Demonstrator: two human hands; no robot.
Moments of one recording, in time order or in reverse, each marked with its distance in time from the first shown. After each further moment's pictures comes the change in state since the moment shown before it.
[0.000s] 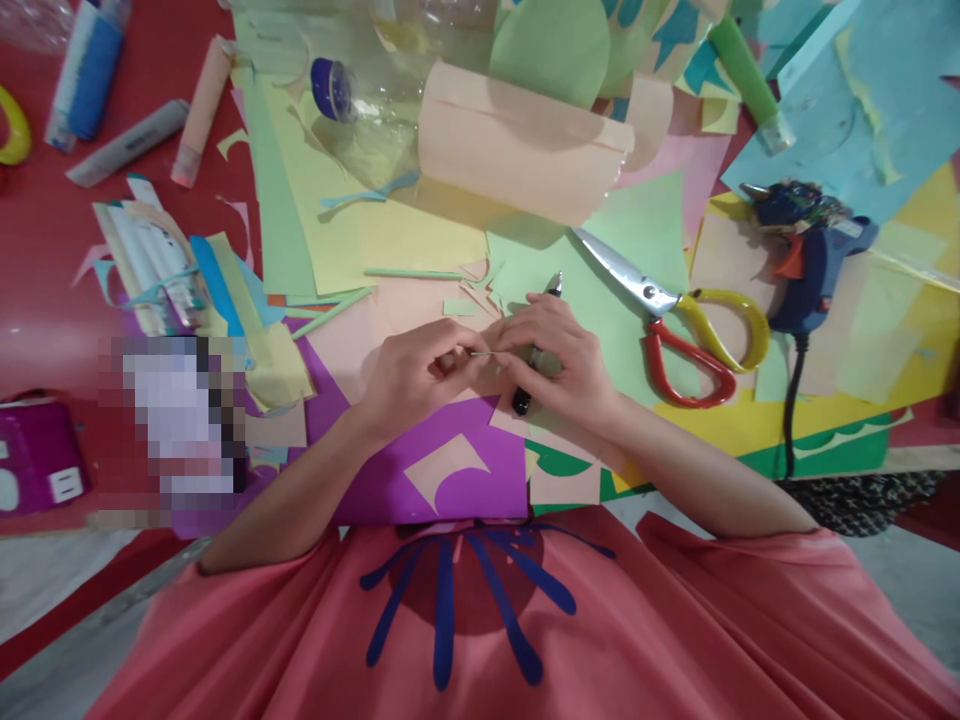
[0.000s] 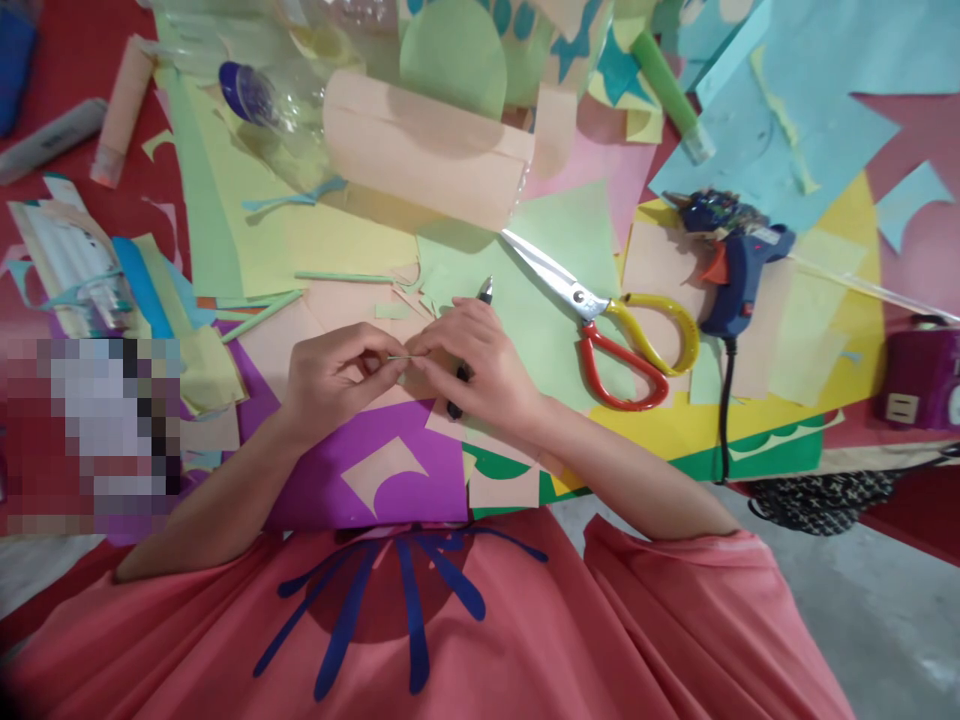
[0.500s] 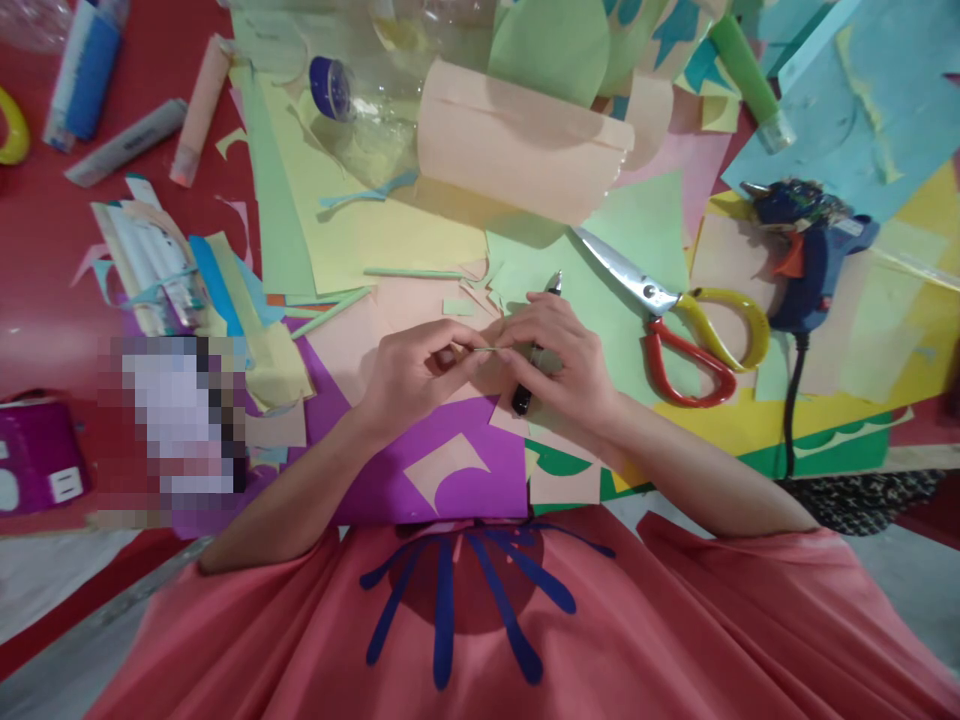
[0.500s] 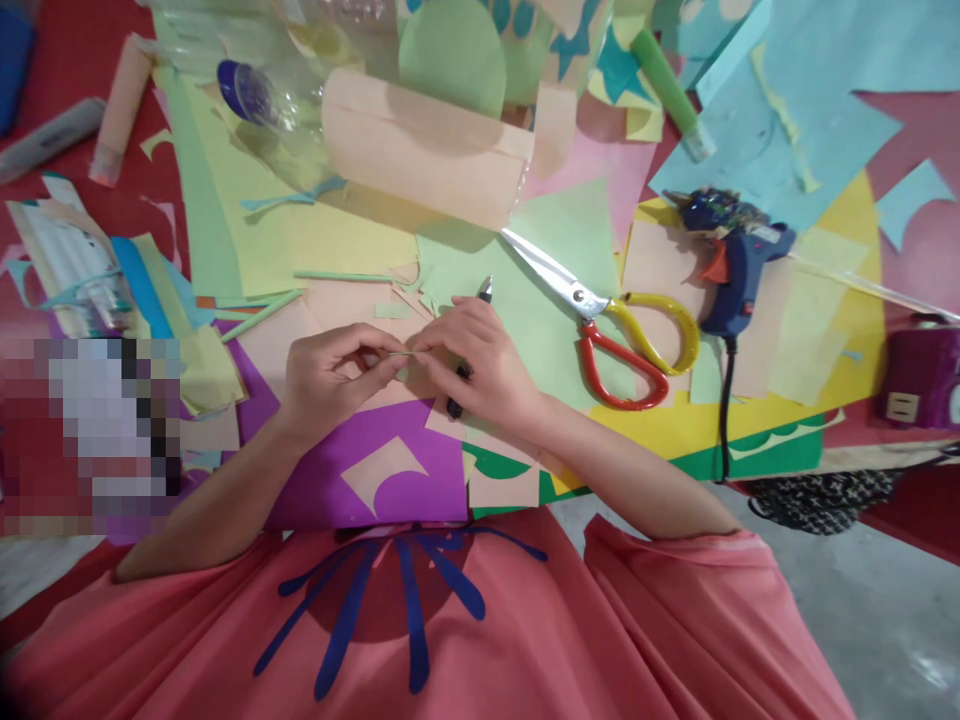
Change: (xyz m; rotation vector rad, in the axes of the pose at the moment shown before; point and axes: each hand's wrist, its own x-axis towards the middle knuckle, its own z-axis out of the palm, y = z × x) left_hand 0.001 0.004 0.002 -0.079 0.039 -0.066; right_hand 0.000 0.002 0.000 -0.030 0.017 -0.027
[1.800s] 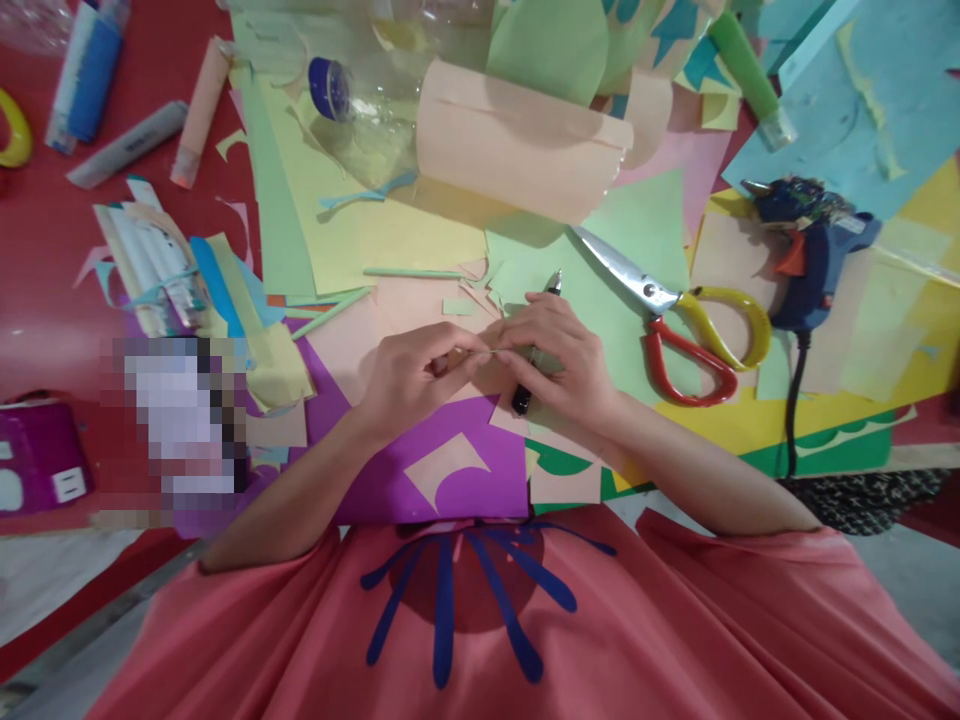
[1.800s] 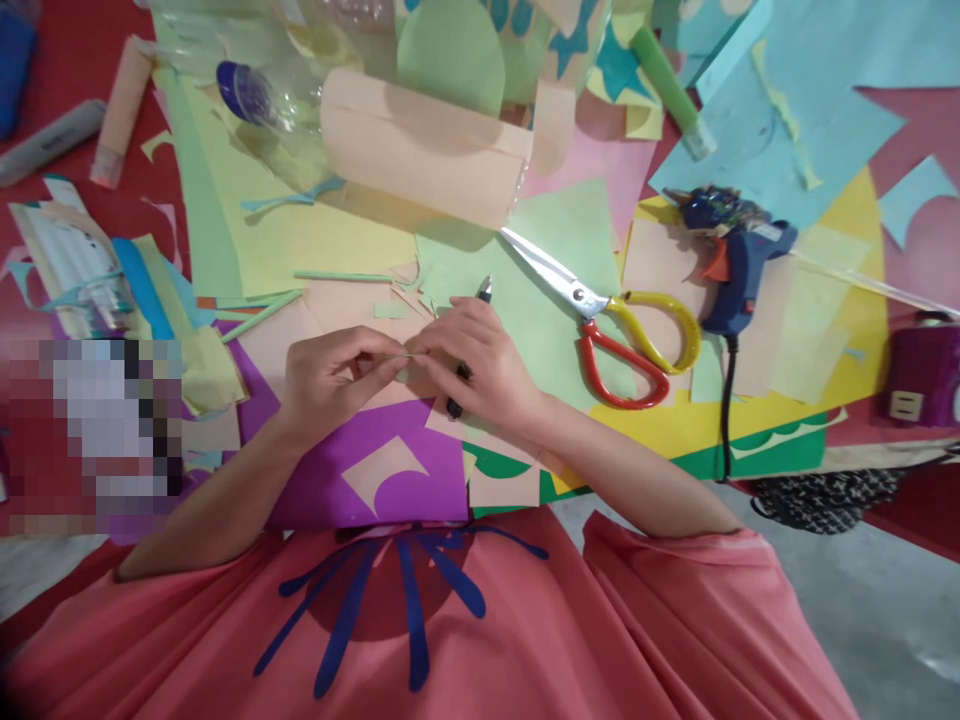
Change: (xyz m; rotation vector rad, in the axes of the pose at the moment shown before) left_hand -0.003 -0.005 -0.001 0.135 -0.007 0.085; right_hand -0.002 0.002 0.002 0.006 0.020 -0.041
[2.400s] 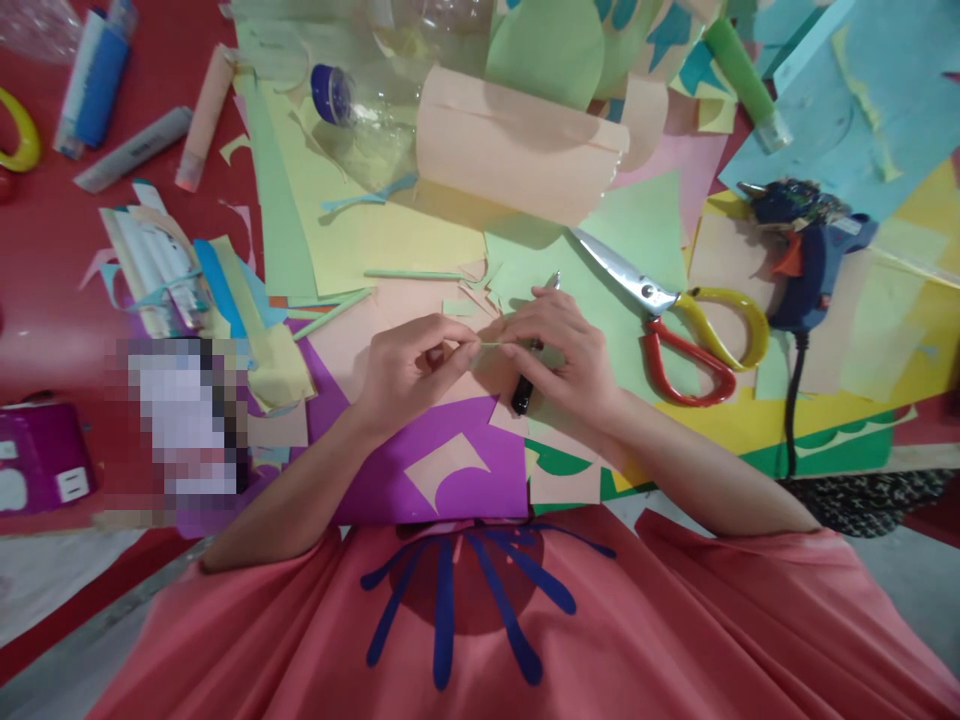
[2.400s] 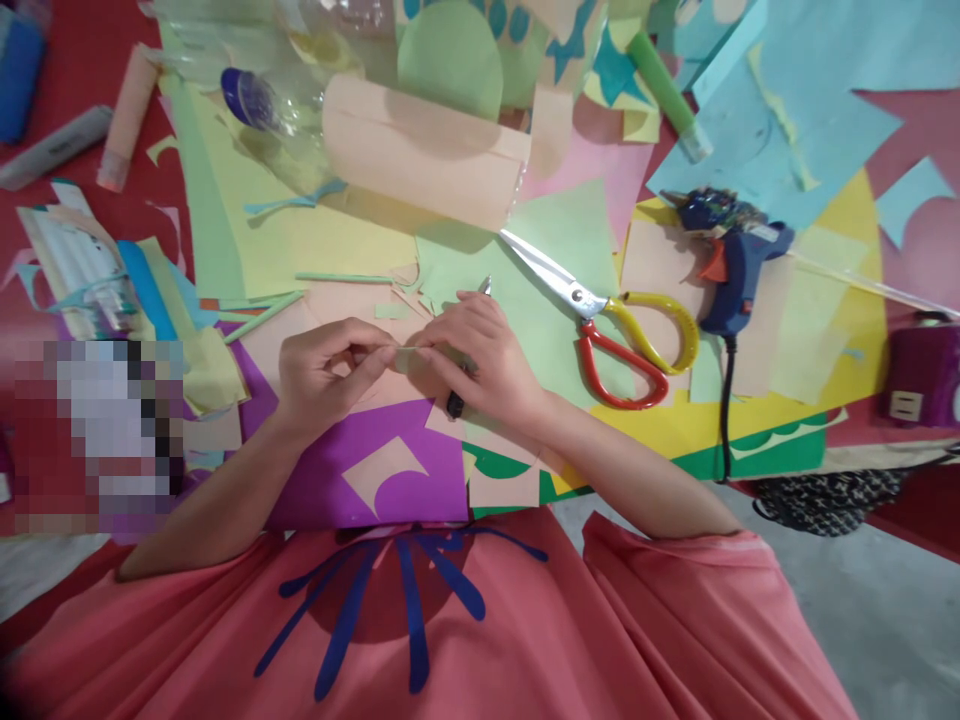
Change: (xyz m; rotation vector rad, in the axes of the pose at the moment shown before) left_hand 0.005 0.001 -0.003 -0.043 0.073 0.021; right_hand 0.002 0.001 -0.006 -0.062 -0.056 0.091
